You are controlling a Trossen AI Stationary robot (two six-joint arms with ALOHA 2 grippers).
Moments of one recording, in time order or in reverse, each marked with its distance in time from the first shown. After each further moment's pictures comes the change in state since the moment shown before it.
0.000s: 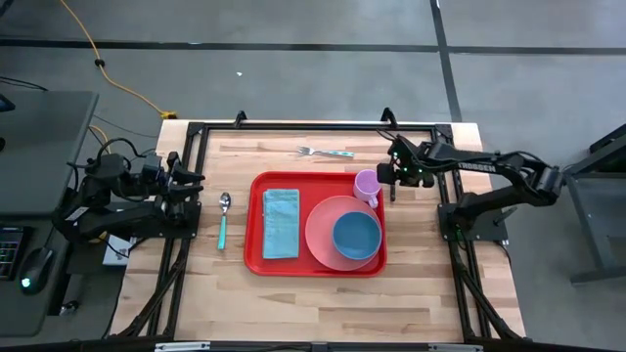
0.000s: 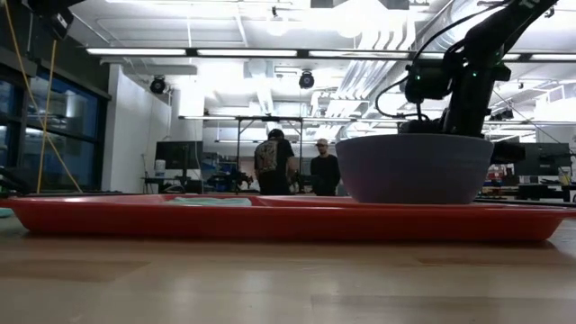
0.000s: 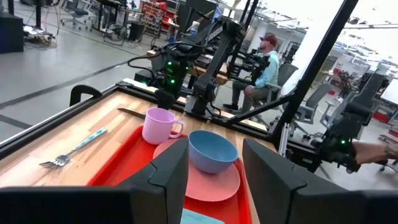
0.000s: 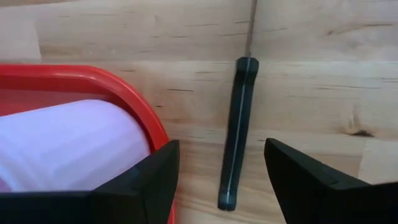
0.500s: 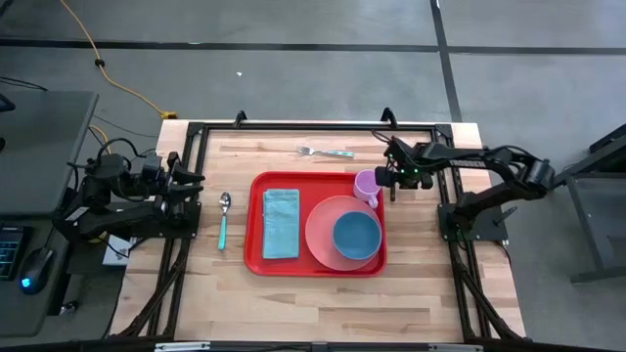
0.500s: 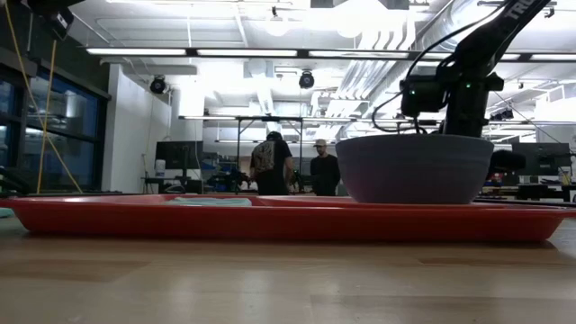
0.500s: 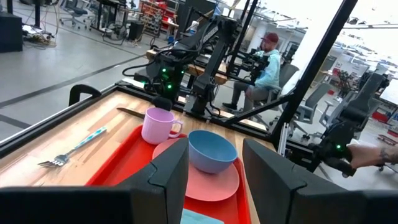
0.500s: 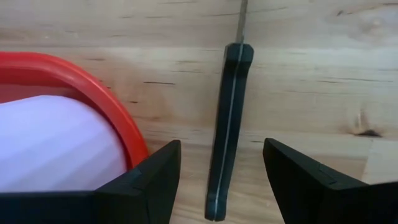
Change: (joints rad) left arm 0.000 0.000 0.000 0.000 0.003 -0.002; right arm -0.010 0.097 0.000 0.015 -0.028 -0.023
